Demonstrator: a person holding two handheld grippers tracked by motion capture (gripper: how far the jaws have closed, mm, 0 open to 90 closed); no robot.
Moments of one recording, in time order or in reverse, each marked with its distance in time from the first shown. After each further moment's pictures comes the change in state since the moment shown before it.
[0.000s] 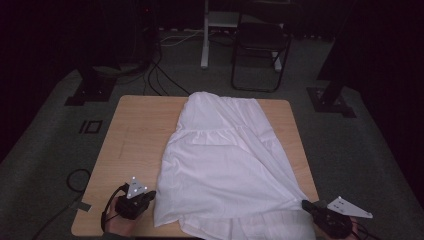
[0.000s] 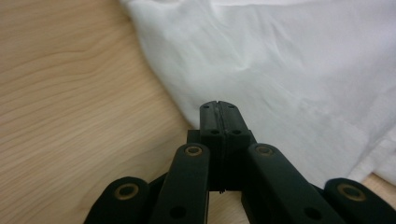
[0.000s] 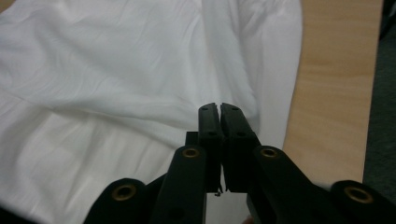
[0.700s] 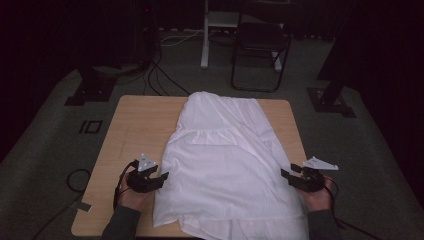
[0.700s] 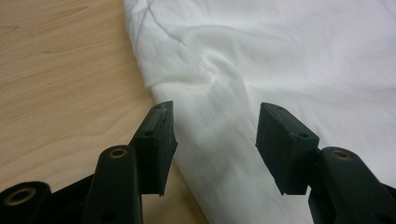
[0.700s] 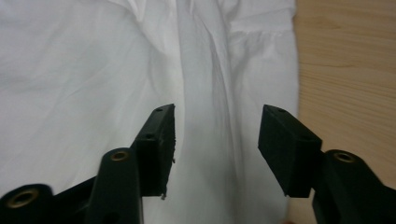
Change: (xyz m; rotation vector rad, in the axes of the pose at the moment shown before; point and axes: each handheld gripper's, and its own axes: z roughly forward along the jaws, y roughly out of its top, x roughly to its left) left arm 0.023 0.057 0.047 -0.033 -0.003 -0.022; right arm -0.039 0.074 0.117 0.053 -0.049 0.004
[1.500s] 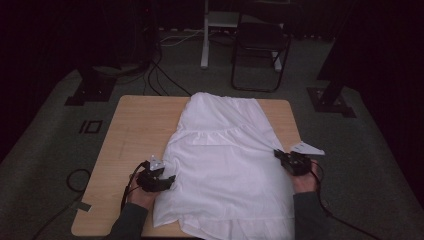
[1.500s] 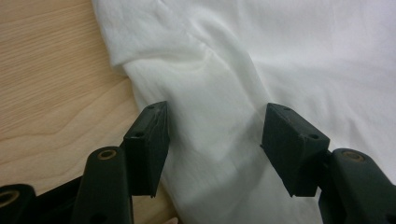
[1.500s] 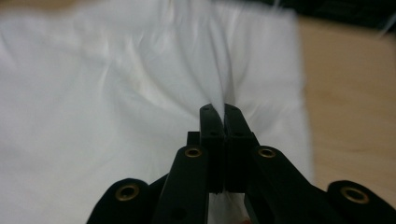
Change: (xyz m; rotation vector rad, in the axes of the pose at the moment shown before) left arm -0.012 -0.011 0.034 0.081 -0.003 0.046; right arm 0.020 0.041 0.004 -0.171 -0.044 -0.047
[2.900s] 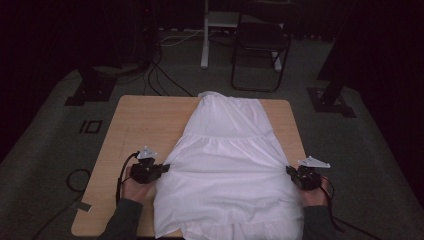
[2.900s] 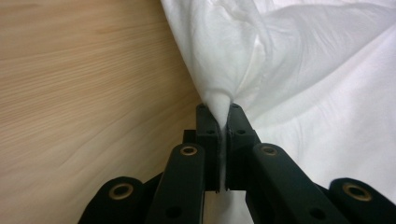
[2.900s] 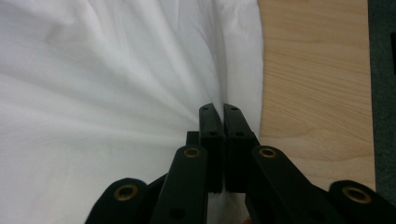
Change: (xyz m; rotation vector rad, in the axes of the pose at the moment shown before) left arm 0.020 0.026 -0.042 -0.073 -0.122 -0.091; right arm -0.014 -0.048 -0.008 0.237 -0.104 0.043
